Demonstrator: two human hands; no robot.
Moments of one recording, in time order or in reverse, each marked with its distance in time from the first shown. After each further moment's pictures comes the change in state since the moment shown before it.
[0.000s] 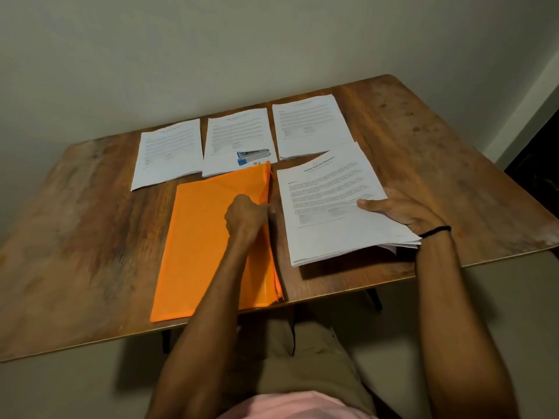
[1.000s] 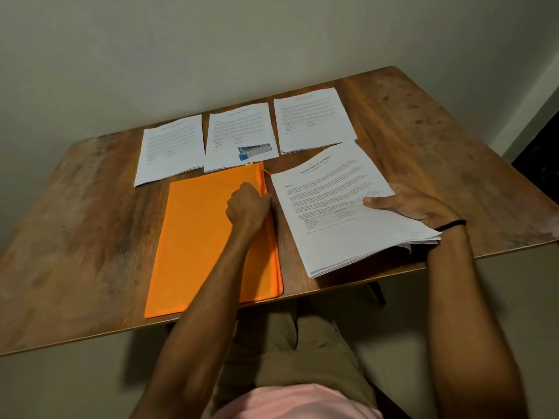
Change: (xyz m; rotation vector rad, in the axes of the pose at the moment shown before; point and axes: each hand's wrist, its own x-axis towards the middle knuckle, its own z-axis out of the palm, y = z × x) left_hand 0.010 0.002 0.008 0.154 0.067 0.078; right_hand -0.001 0.006 -0.016 -0.031 -0.093 0.086
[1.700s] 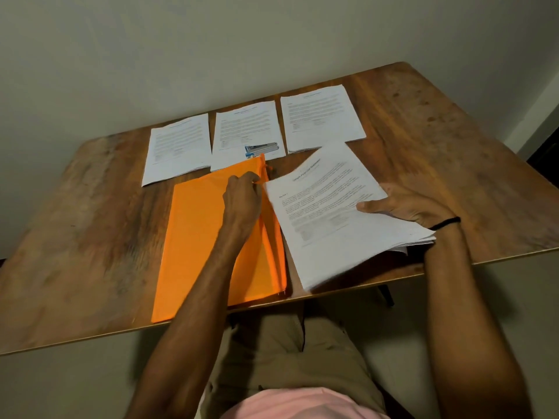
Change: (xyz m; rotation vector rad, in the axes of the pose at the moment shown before) left_hand 0.010 -0.020 -0.021 -0.017 0.155 0.382; right_hand 0.021 -0.003 0.016 -0.126 -0.103 -0.045
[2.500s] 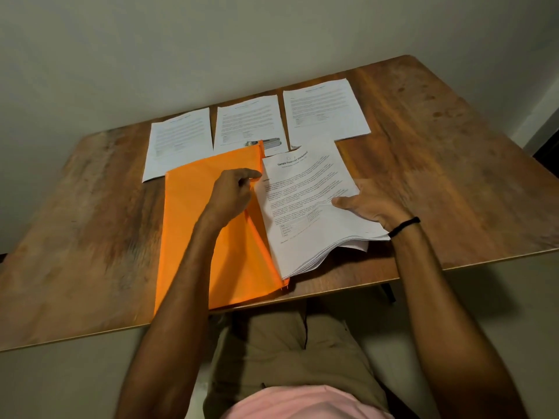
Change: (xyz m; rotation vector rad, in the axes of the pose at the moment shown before) left_hand 0.003 -0.008 -0.041 -0.163 -0.239 0.097; right_hand 0.034 -0.005 0.058 0.012 0.264 -0.087
